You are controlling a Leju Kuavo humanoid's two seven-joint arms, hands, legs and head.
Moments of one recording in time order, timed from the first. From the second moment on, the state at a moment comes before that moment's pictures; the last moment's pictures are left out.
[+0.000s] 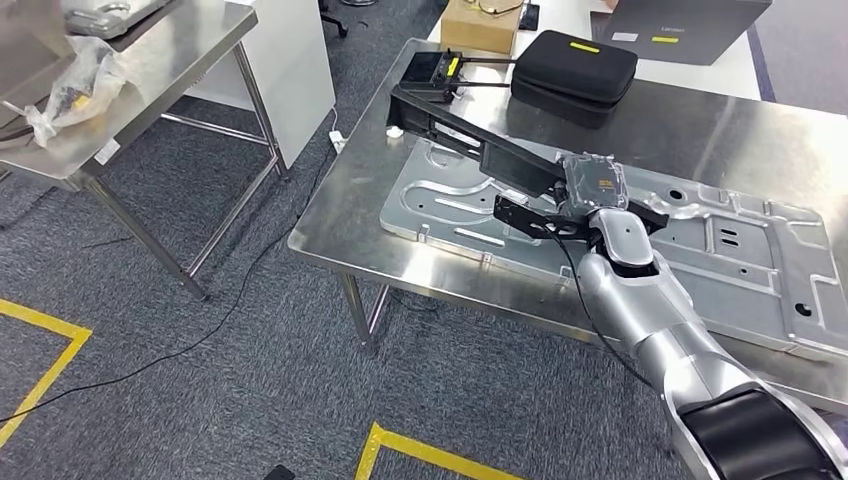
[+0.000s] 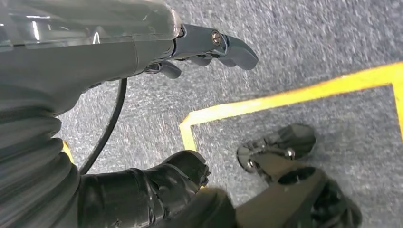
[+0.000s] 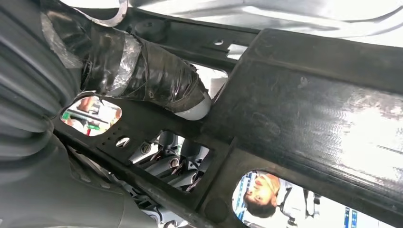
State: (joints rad) left arm -0.13 -0.13 0.63 -0.20 -1.14 -0.13 -0.34; right arm -0.92 -0.18 0.60 -0.75 0.99 -0.24 0.01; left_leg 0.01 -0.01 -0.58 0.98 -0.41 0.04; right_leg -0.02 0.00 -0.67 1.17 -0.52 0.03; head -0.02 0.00
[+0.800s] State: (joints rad) left arm -0.13 -0.13 0.62 -0.20 -1.14 -0.12 -0.33; right arm -0.91 -0.19 0.60 -0.76 0.97 -0.22 0.00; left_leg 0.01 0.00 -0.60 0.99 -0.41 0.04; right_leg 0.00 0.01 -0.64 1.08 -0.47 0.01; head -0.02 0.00
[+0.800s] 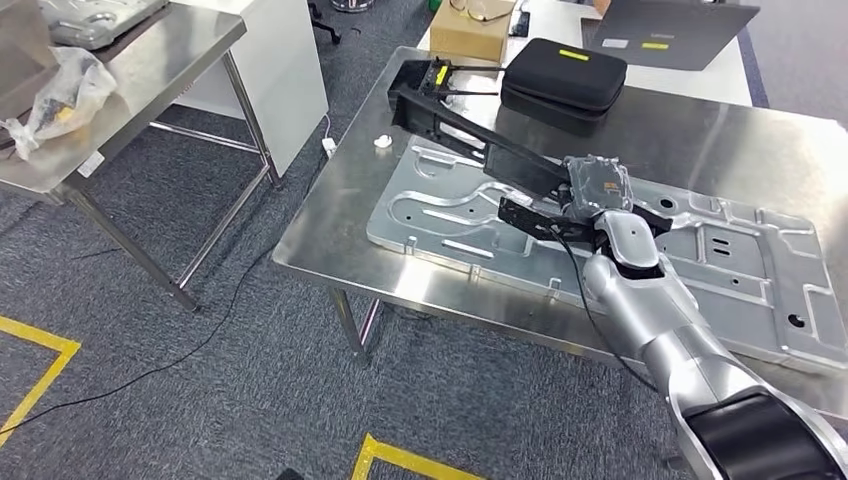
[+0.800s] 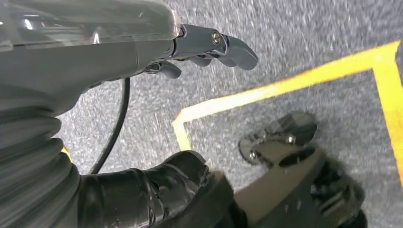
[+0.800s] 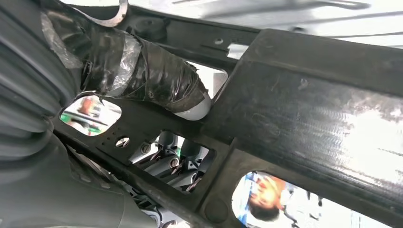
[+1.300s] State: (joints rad) left arm -0.13 -0.13 0.62 -0.20 -1.13 -0.13 -0.37; right arm -0.90 -0.20 0.60 -0.78 0.96 -0.22 -0.01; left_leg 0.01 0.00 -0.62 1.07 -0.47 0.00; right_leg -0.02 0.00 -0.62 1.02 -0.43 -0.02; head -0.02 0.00
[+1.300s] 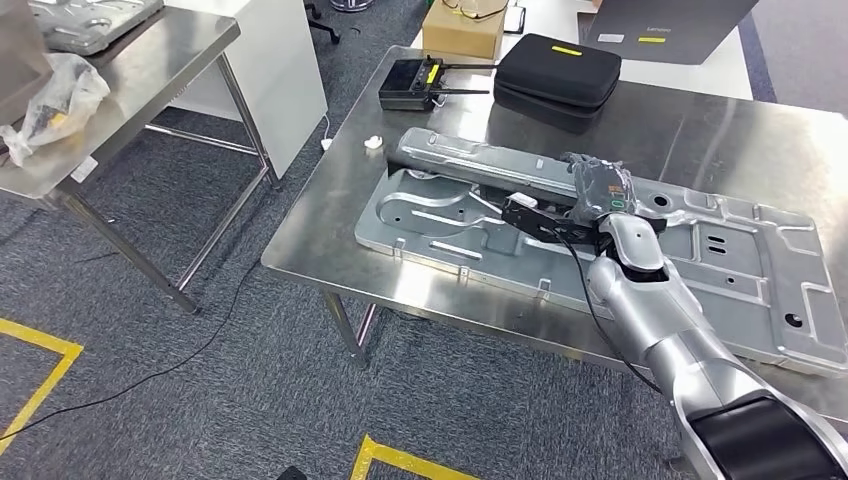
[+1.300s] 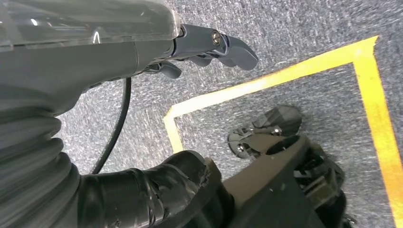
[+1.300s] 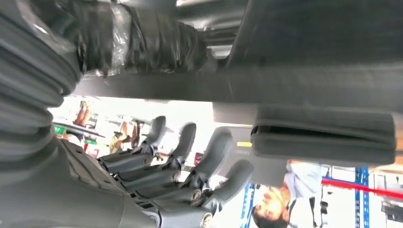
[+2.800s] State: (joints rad) left arm -0.13 -0.14 0.61 -0.20 -1.13 -0.12 -0.35; right arm -0.85 -0.21 0.59 -0.79 0.94 -0.22 -0.01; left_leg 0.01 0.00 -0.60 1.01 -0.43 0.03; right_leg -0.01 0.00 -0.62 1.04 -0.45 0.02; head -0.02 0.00
